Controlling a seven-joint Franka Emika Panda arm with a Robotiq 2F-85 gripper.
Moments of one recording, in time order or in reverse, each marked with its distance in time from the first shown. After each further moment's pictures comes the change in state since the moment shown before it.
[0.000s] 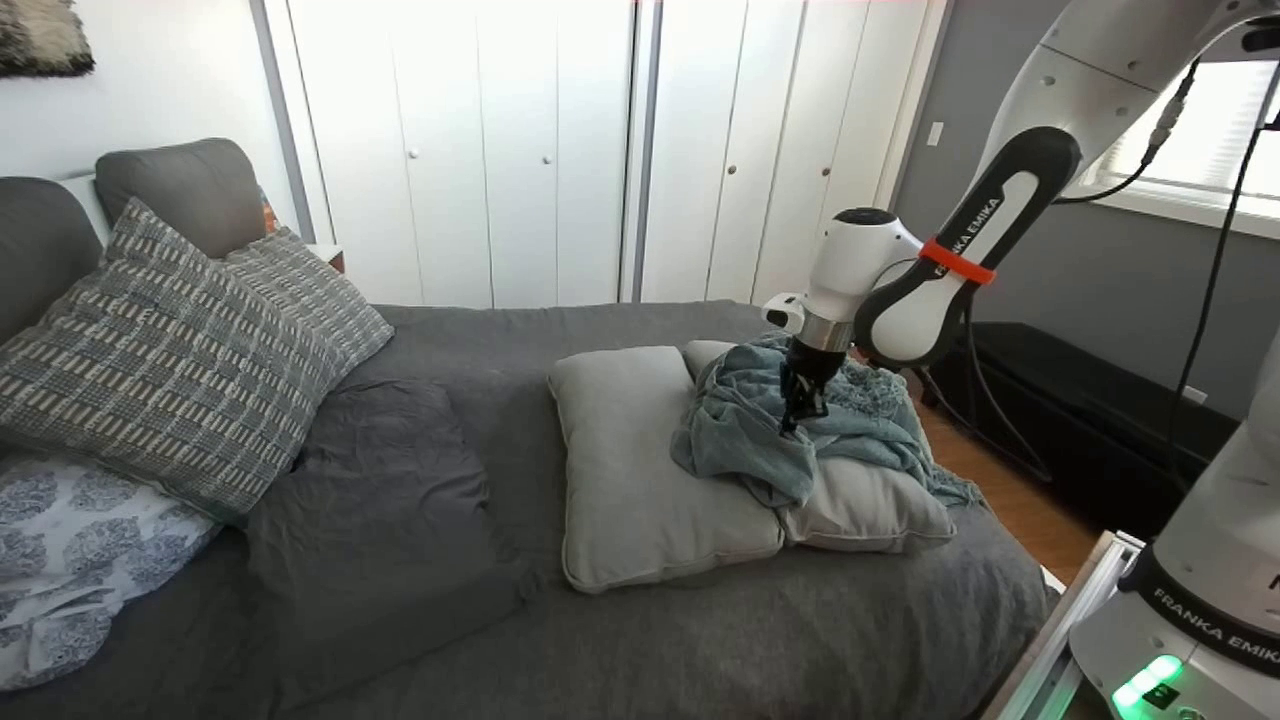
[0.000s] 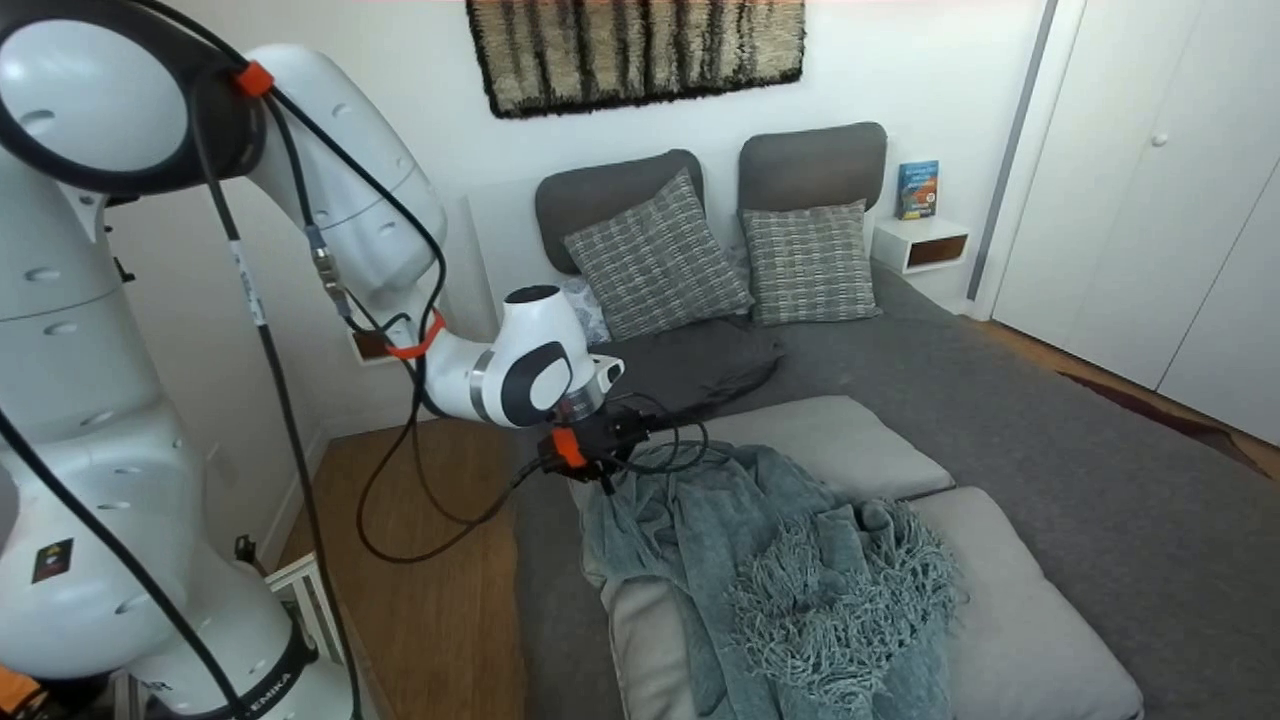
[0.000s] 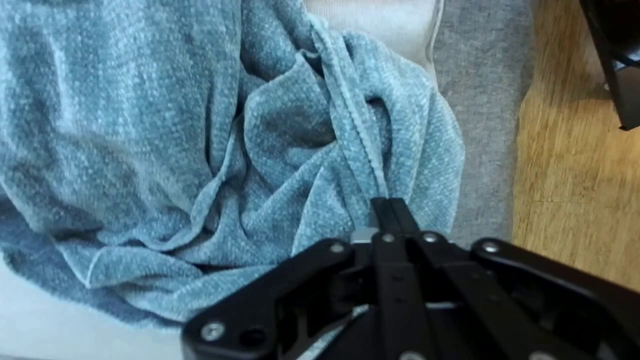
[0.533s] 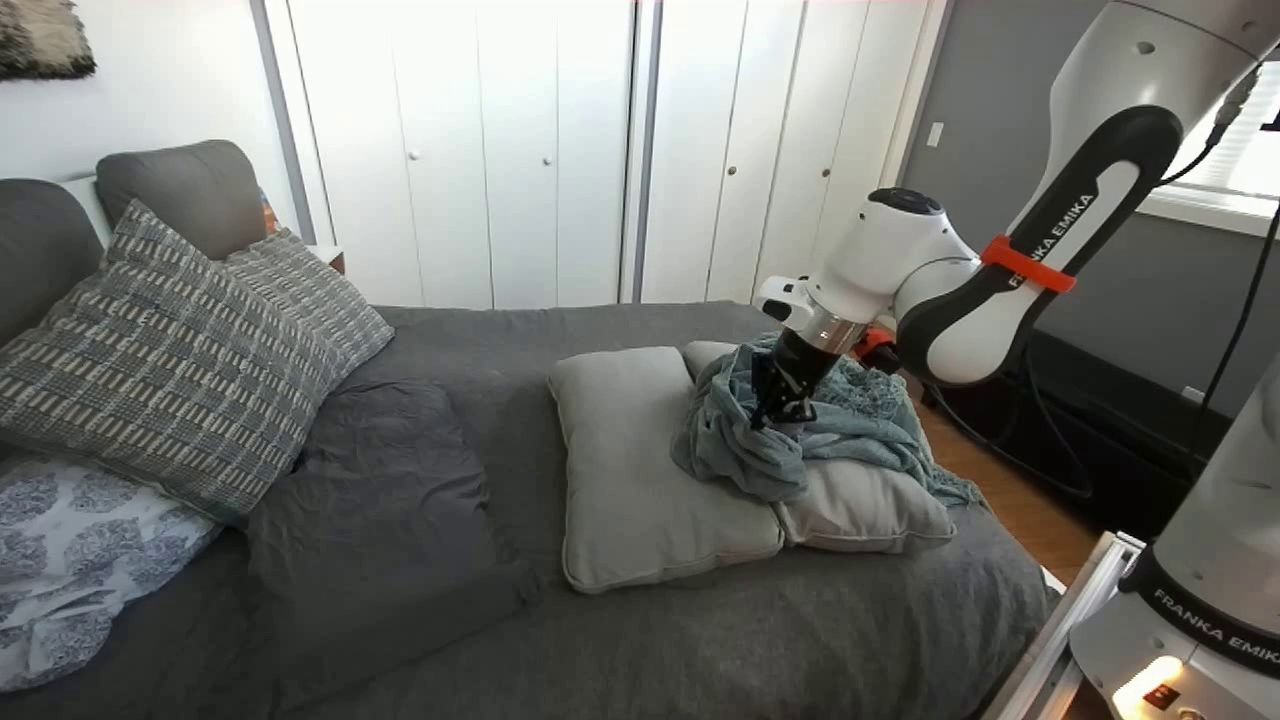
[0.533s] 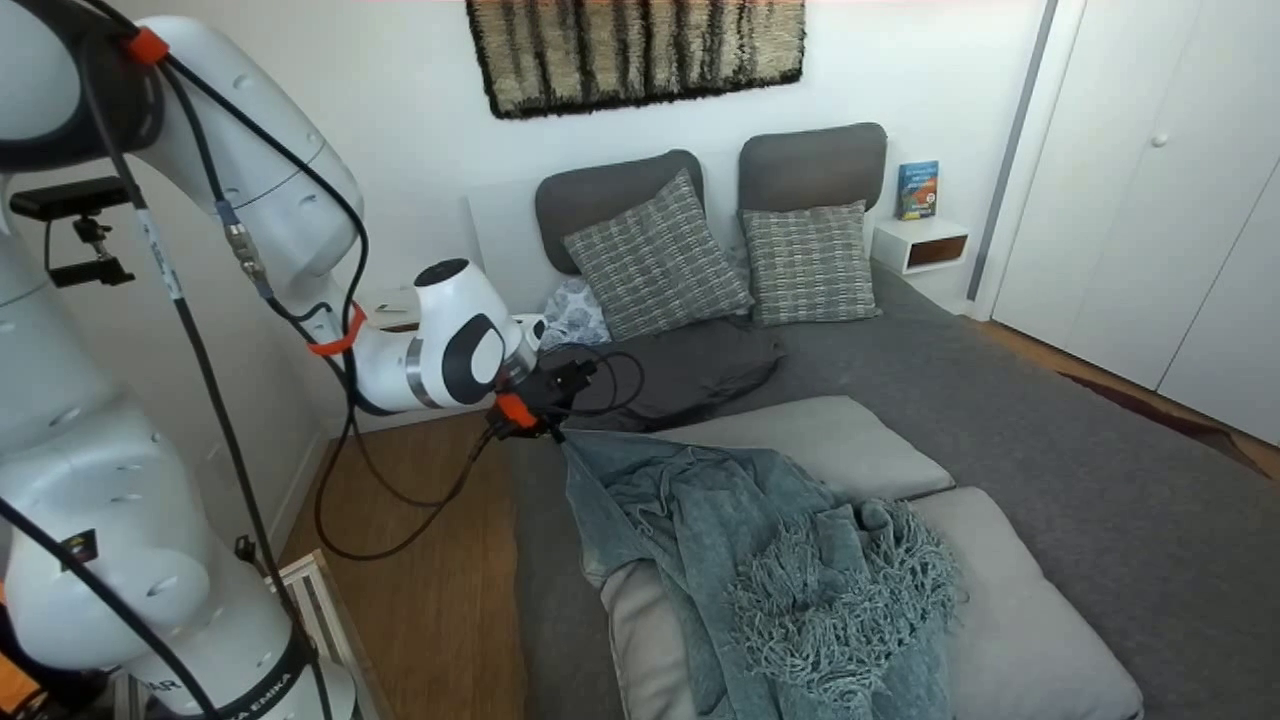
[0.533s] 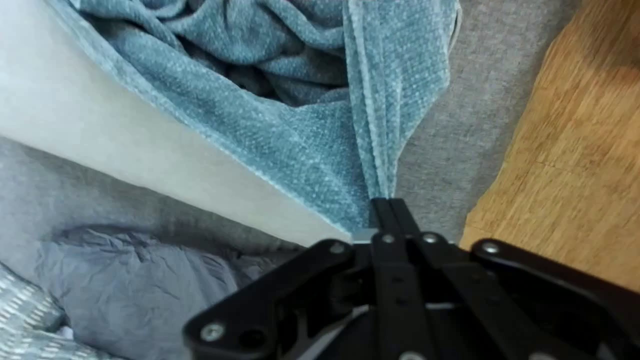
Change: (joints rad) arm 0.132 -0.167 0.052 -0.144 -0.076 0.171 0.010
